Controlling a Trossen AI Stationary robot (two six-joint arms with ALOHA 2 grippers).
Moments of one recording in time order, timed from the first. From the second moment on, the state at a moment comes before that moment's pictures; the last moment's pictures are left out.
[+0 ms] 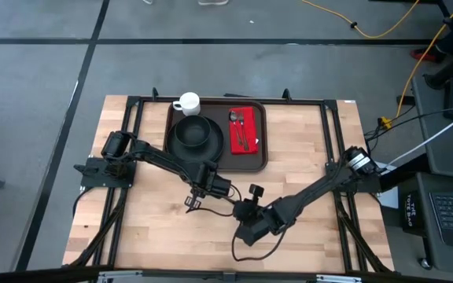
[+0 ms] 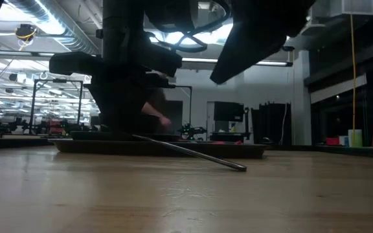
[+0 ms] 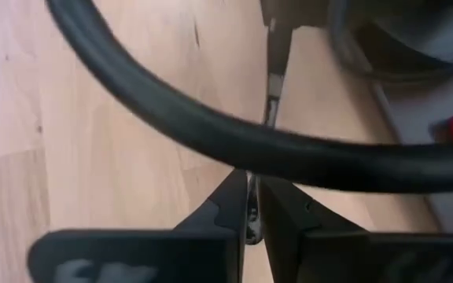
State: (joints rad) left arm -0.21 1.95 1.41 -1.03 -0.16 0.16; right arm 0.54 1.95 1.43 -0.60 0.61 0.64
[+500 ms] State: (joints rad) left arm -0.21 1.94 1.41 -1.03 -0.16 0.14; right arm 0.54 1.95 1.22 -0.28 0.63 0.56
